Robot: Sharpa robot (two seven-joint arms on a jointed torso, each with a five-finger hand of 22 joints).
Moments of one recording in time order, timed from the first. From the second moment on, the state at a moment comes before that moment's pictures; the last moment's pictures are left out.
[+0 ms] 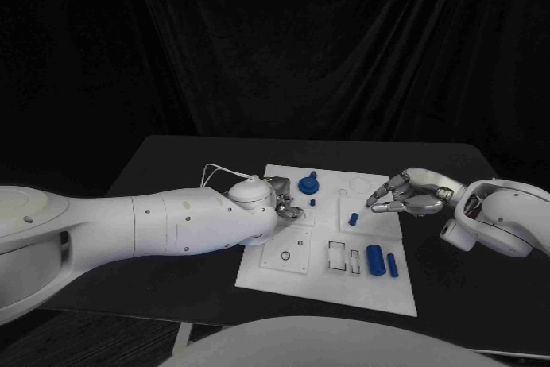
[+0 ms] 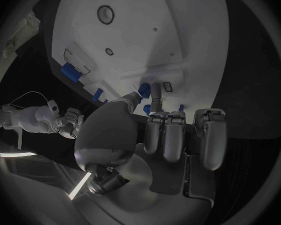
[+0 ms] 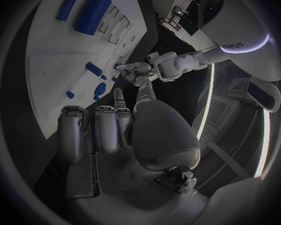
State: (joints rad) left arm 1.12 -0.52 -0.21 1.40 -1.38 -0.20 -0.69; left_hand 1.07 -0.05 0.21 0.29 0.16 1.05 0.04 0.22 0.70 1.47 -0.04 1.57 1.31 1.47 -0.09 1.57 1.31 0.01 1.47 0.02 1.49 1.31; right arm 1.19 -0.98 -0.21 1.45 -0.89 -0.01 0.25; right_hand 1.35 0.10 -0.26 0.25 0.10 0.94 0.08 0.14 0.18 1.46 -0.02 1.40 1.49 1.47 -0.07 1.39 1.27 0.02 1.47 0.02 1.47 1.31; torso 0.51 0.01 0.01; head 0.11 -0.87
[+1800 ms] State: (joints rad) left arm 1.28 -0.64 -0.21 1.52 -1.34 -0.32 -0.57; left_hand 1.16 0.03 -0.02 0.28 0.25 1.06 0.04 0.20 0.74 1.47 -0.04 1.57 1.31 1.47 -0.09 1.57 1.31 0.01 1.47 0.02 1.49 1.31; right arm 1.18 -0.99 -0.21 1.45 -0.89 0.00 0.25; right_hand 1.35 0.10 -0.26 0.25 0.10 0.94 0.08 0.14 0.17 1.46 -0.02 1.40 1.50 1.46 -0.07 1.39 1.26 0.02 1.47 0.02 1.46 1.31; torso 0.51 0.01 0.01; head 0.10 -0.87
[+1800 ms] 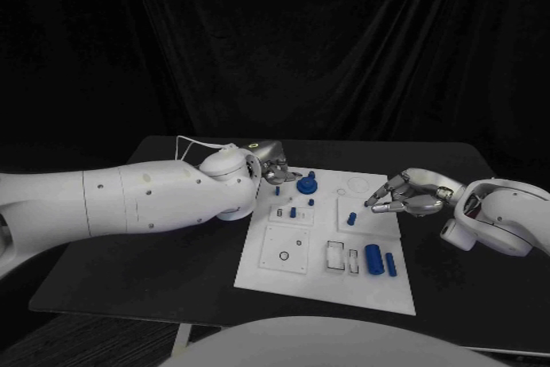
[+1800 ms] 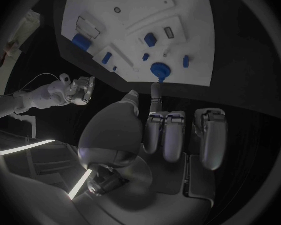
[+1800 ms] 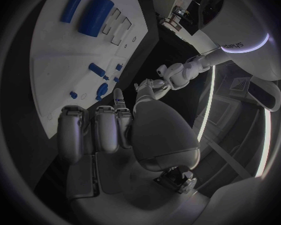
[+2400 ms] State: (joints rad) left arm 1.36 -0.48 -0.21 1.25 -1.00 0.15 -0.60; left_hand 1.32 0.00 0.09 0.29 0.32 1.03 0.06 0.12 0.65 1.46 -0.02 1.57 1.31 1.47 -0.08 1.57 1.31 0.01 1.47 0.03 1.49 1.31; right arm 1.18 -0.99 -0.21 1.47 -0.89 0.00 0.25; right_hand 1.35 0.10 -0.26 0.25 0.10 0.94 0.08 0.14 0.17 1.46 -0.02 1.40 1.50 1.47 -0.07 1.39 1.27 0.02 1.46 0.03 1.46 1.31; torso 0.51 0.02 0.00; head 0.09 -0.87
